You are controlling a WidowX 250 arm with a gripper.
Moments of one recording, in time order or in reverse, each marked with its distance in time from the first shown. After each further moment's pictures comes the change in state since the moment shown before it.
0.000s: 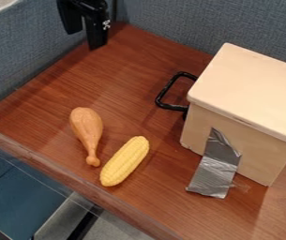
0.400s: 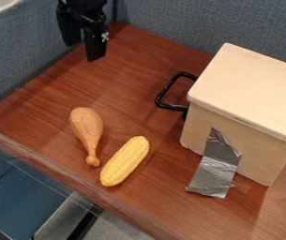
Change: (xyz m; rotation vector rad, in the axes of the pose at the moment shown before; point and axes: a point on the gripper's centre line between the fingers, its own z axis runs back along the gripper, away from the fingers) arm -0.008 -0.007 -0.017 -0.025 0.049 -0.010
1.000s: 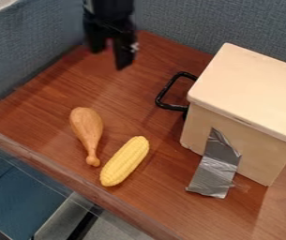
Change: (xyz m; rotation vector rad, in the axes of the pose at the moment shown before) arm 0.028 -0.043 -0.002 0.012 -0.085 0.008
